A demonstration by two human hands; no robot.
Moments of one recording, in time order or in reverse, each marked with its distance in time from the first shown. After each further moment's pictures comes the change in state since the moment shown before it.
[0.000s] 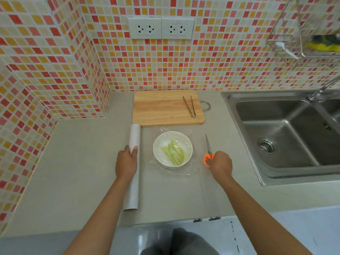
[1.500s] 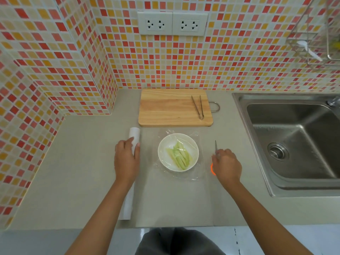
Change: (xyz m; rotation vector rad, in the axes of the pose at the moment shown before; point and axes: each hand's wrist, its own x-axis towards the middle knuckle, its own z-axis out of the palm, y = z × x) left_hand -0.005 0.009 -0.013 0.078 0.246 0.240; right_hand 0.012 0.003 0.002 -0.191 0.181 -0.369
